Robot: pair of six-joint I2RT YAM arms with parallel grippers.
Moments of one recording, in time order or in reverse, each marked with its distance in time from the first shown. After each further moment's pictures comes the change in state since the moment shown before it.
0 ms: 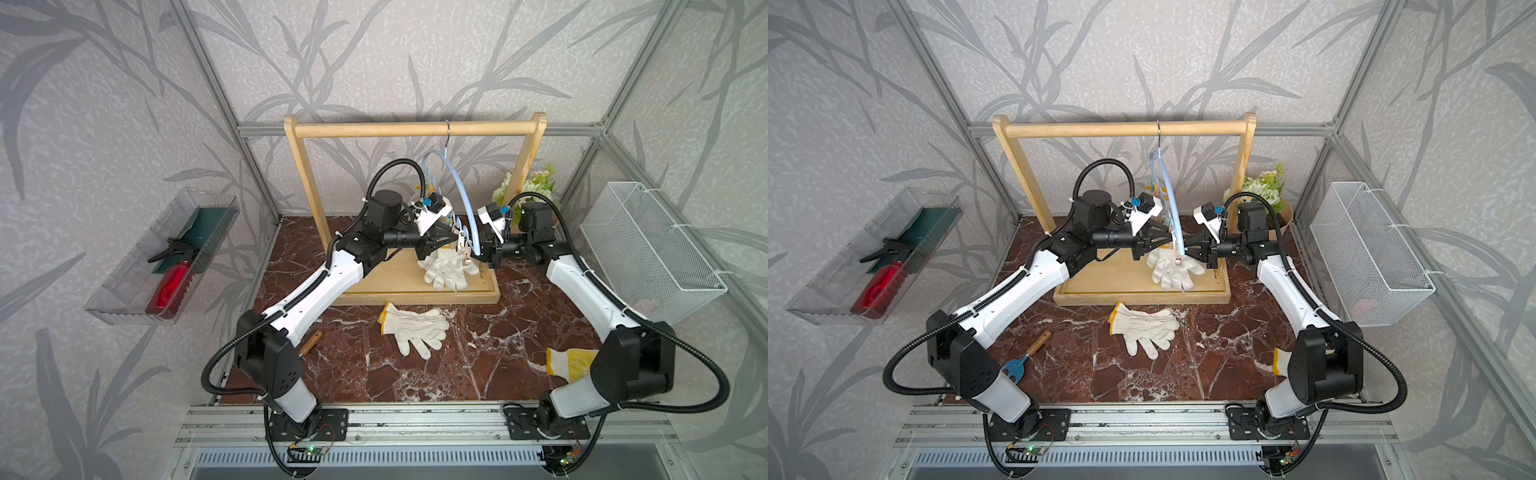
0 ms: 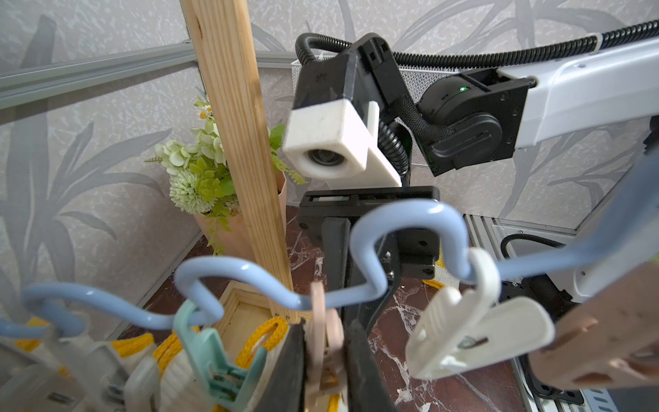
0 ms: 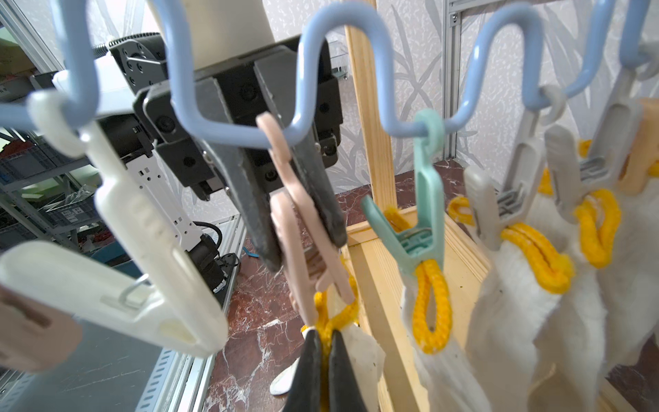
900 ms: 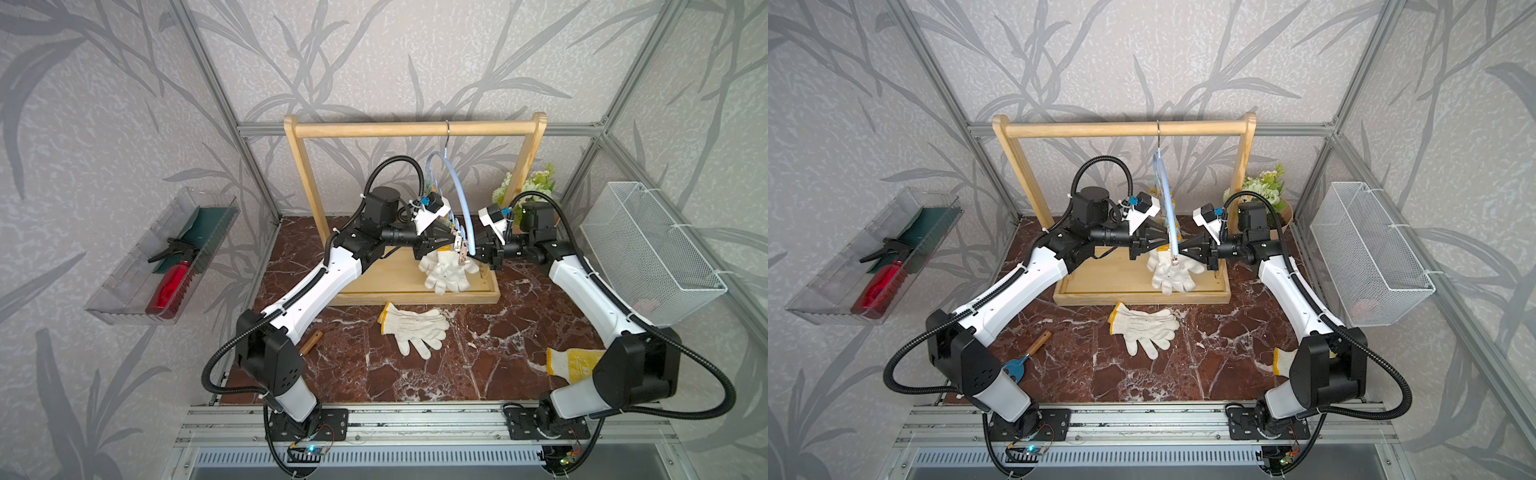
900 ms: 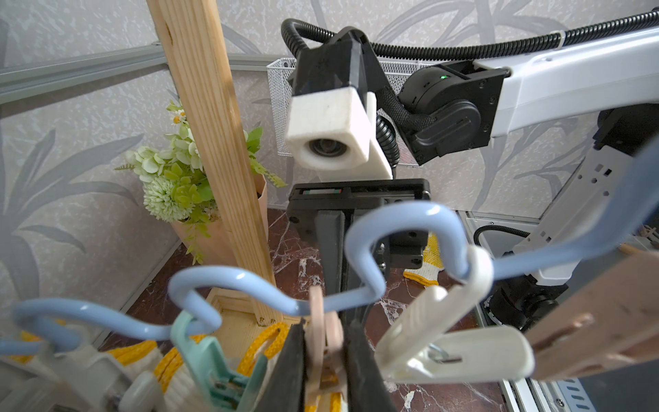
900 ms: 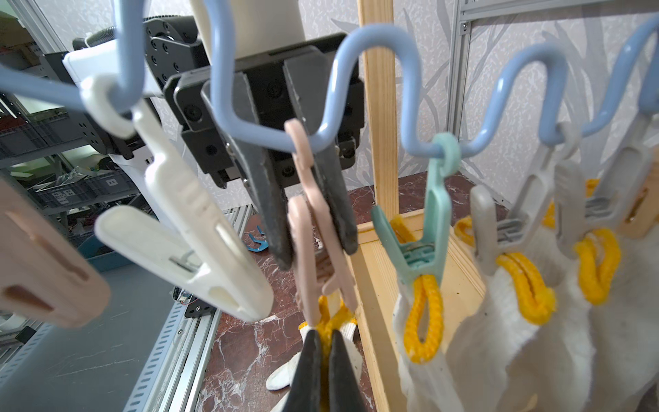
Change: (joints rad) left arm 0.019 0.012 0.040 -0.057 0.100 0.034; right arm 0.006 -0.030 0.016 -0.047 0.000 -0.066
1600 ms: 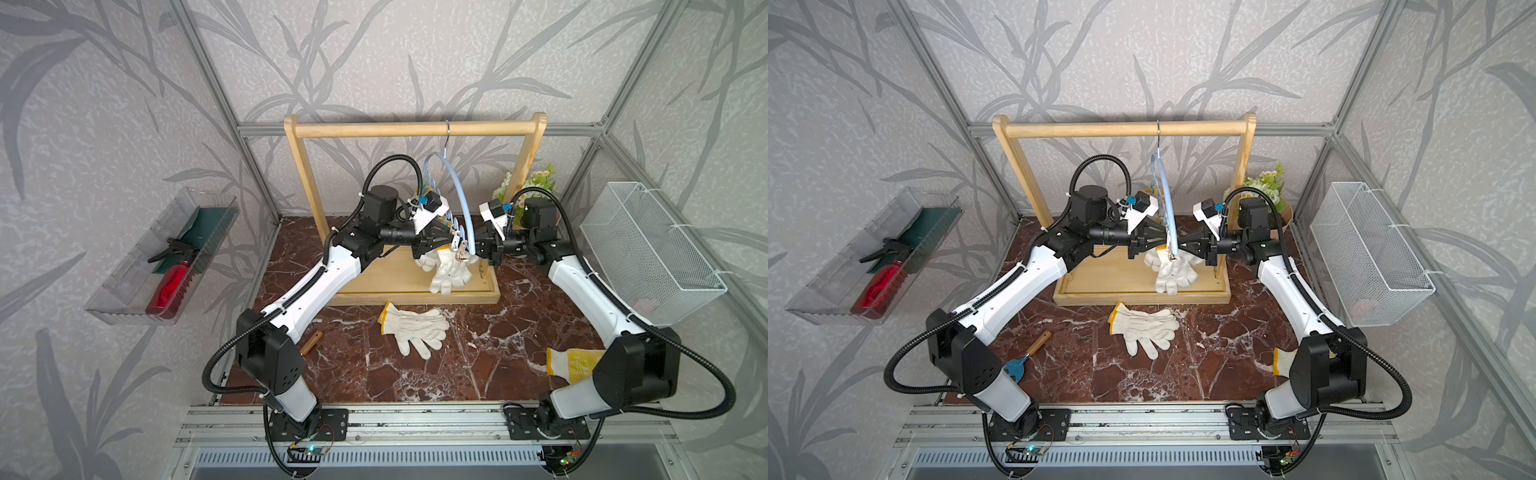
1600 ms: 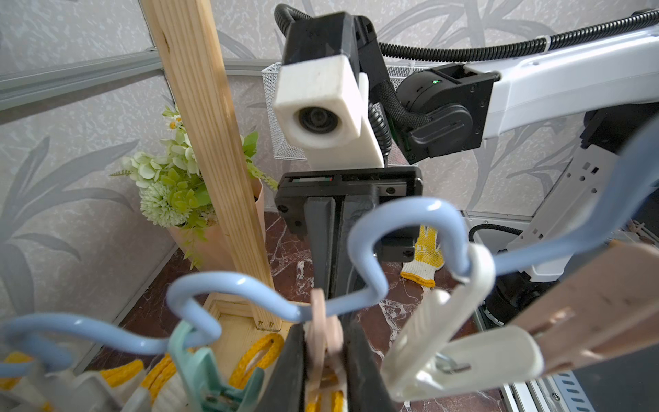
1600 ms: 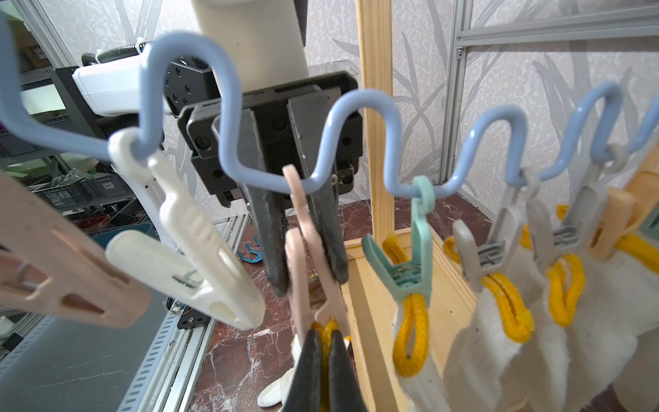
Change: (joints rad) left arm 0.013 0.006 0.006 -0.002 0.034 0.010; right arm 0.001 0.000 -0.002 0.158 -0.004 0.118
